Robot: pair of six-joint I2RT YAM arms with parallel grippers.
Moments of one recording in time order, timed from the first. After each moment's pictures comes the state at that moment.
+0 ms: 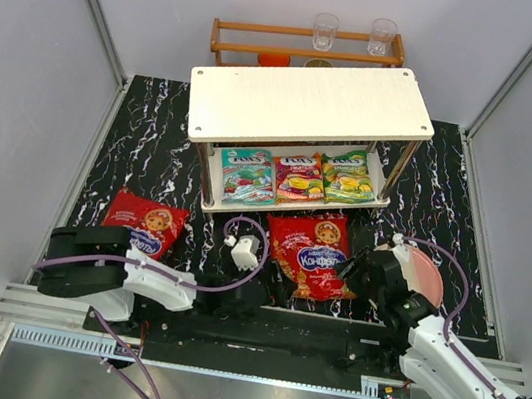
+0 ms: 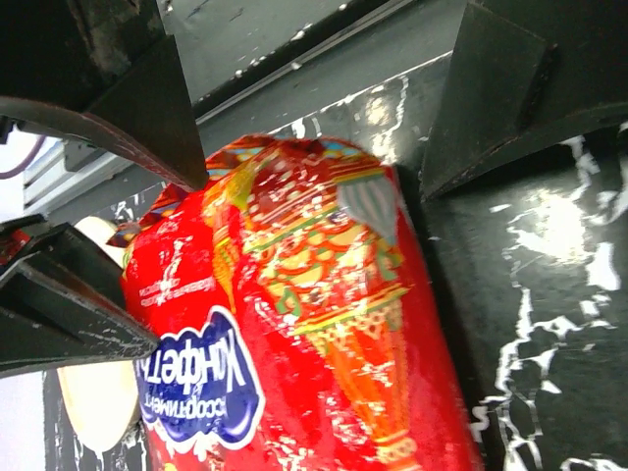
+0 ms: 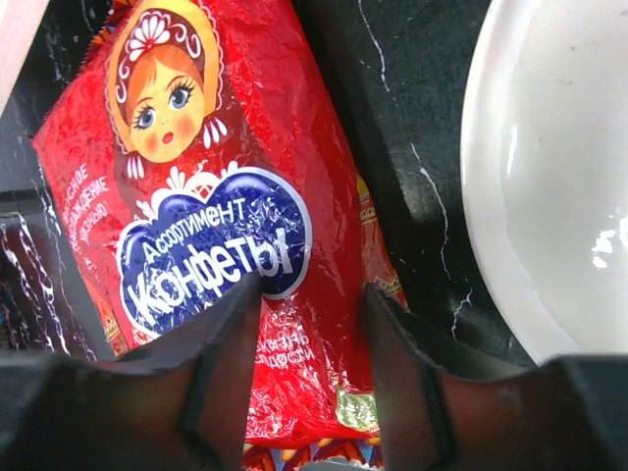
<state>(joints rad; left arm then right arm) -1.41 1.46 0.43 0.37 -0.64 -1.29 0.56 0.70 0.25 -0.30 0.16 0.99</state>
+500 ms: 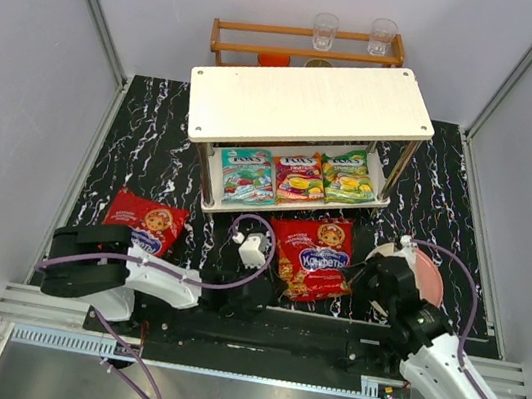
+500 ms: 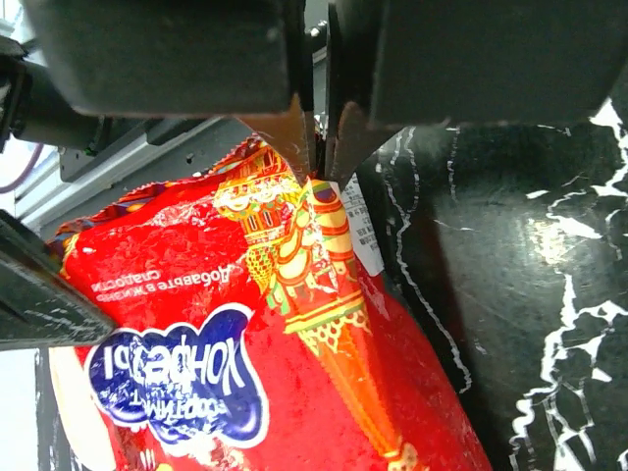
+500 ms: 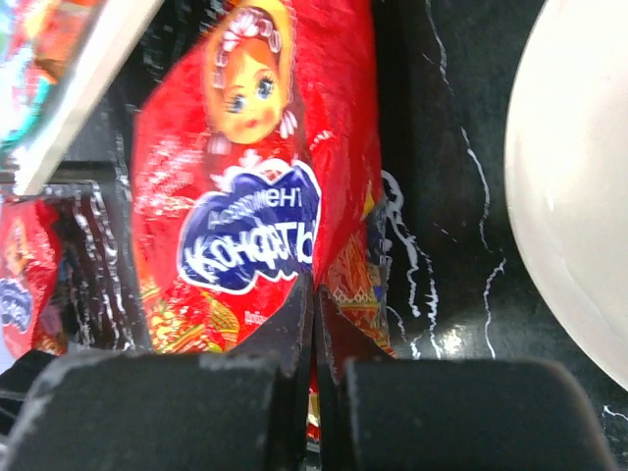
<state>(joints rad) -1.38 1.51 0.49 0.37 -0.58 -1.27 0.55 0.50 0.26 -0.41 0.11 0.99</state>
